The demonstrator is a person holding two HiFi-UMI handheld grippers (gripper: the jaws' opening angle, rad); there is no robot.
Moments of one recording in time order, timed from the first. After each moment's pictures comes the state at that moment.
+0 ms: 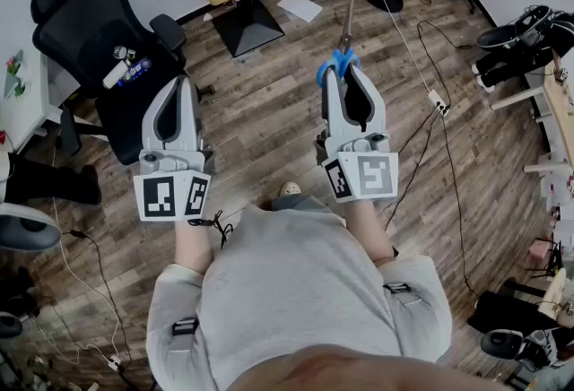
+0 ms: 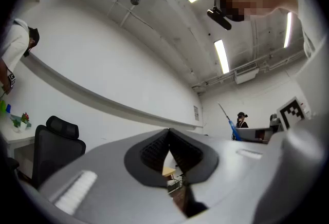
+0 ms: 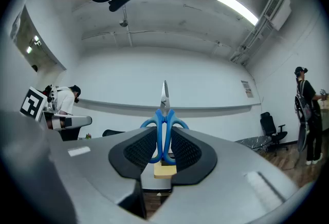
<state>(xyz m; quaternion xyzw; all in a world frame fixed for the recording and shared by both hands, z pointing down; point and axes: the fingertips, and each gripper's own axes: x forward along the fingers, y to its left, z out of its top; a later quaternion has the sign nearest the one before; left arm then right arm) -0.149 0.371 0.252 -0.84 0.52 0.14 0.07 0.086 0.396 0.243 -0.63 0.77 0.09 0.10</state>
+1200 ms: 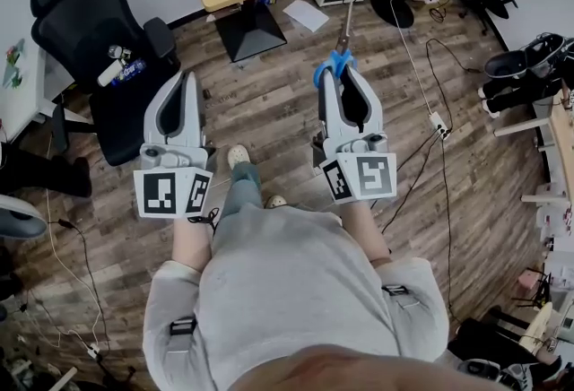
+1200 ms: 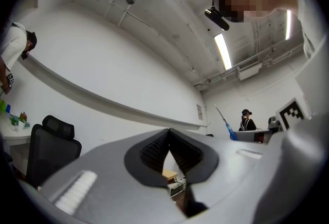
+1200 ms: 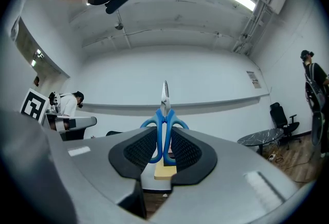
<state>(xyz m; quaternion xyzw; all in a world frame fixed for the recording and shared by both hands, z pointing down) -0.074 0.313 0.255 -0.83 0.53 0.14 0.08 0.147 0.322 0.257 -0.59 0.80 0.06 0.12</state>
